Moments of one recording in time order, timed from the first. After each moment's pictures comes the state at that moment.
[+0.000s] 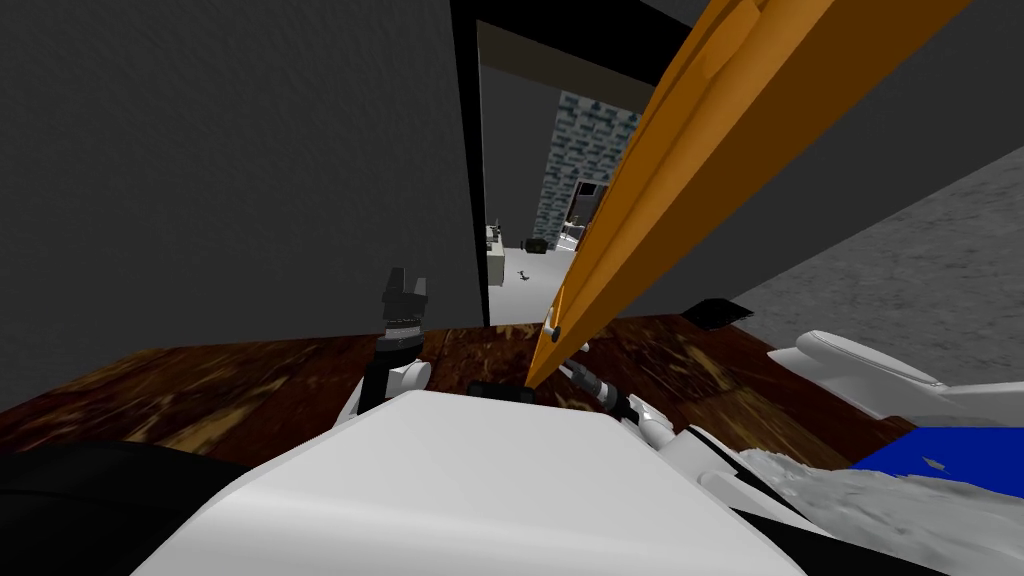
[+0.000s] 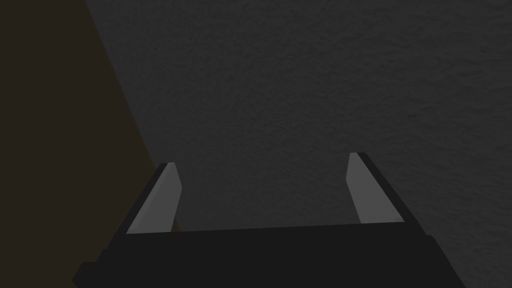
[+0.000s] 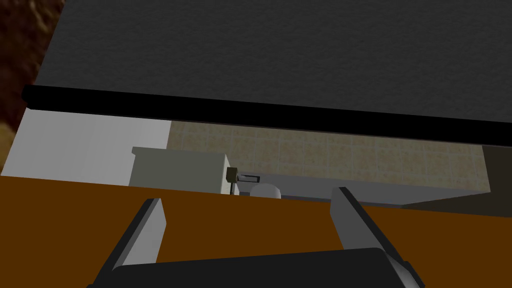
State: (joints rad) arm -0.17 -0.62 0.52 -0.34 0.36 -1.58 -0.53
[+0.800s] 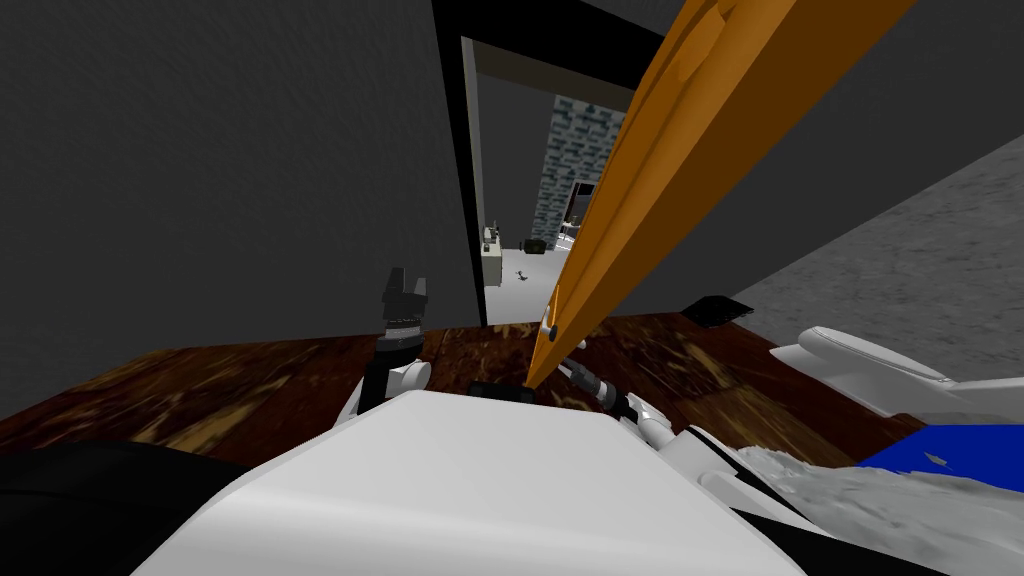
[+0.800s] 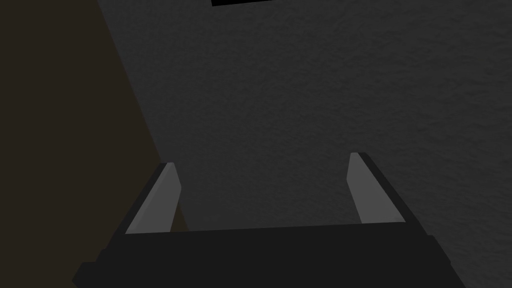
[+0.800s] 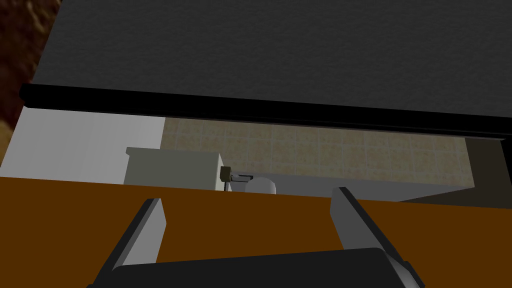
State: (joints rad) arm -0.16 -0.62 0.53 -0.35 0.36 -1.58 -0.53
